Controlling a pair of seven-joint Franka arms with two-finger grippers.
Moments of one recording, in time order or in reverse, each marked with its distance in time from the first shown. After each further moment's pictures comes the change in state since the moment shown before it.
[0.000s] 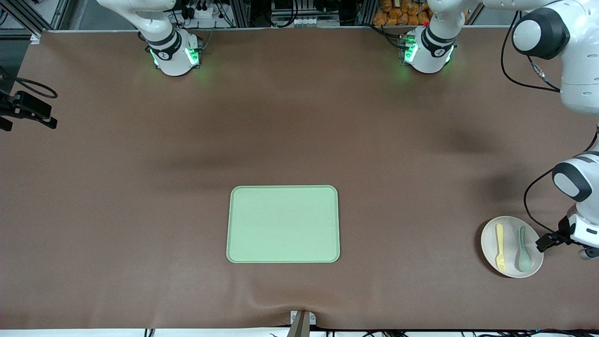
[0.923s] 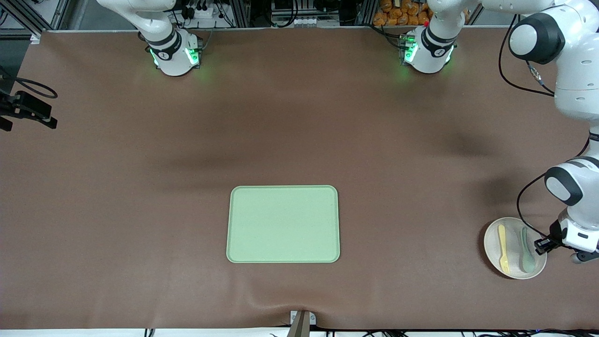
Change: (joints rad) left arm -0.009 0.025 -0.017 0.027 -0.001 0.003 -0.042; right arm 0.000 0.000 0.000 0.000 0.000 0.000 0.000
